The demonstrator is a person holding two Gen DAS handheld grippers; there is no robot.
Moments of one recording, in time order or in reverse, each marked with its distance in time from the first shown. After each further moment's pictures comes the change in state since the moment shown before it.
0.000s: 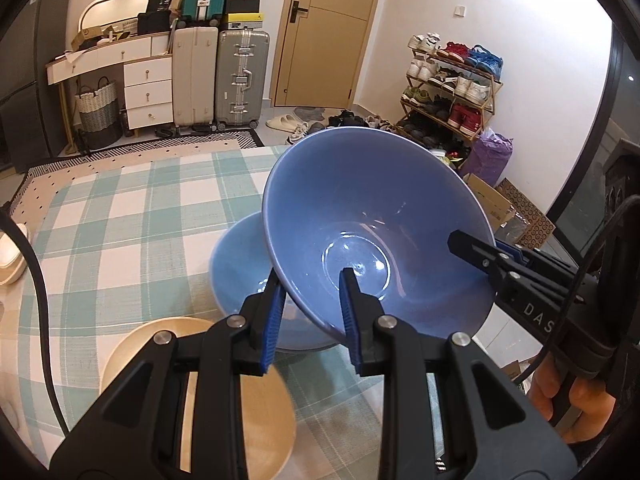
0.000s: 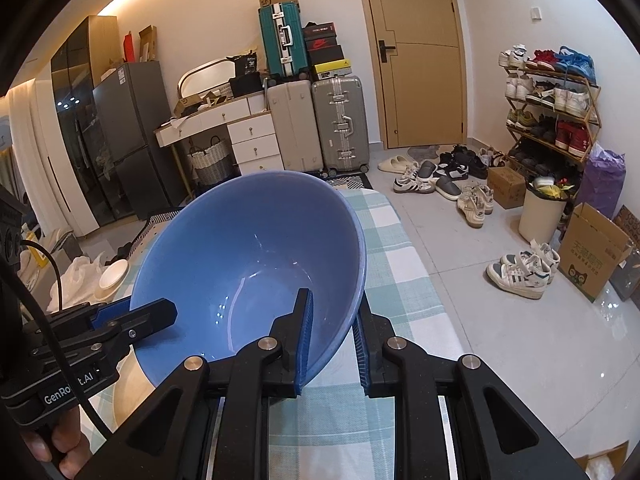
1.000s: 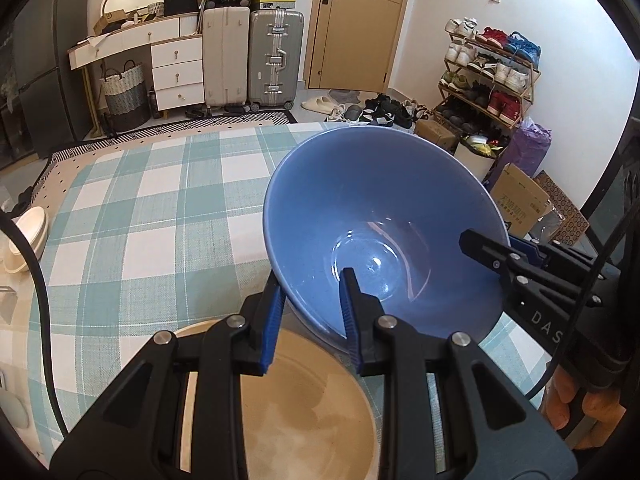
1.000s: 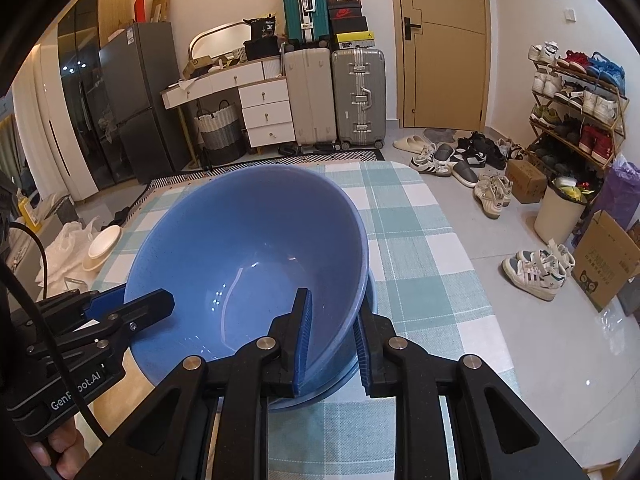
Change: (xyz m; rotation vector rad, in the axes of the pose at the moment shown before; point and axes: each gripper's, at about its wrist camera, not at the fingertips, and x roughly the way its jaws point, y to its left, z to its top) left arm 0.085 0.064 -0.003 -0.029 0.077 0.125; right arm 0.097 0.040 -0.002 -0.079 0.111 -0.007
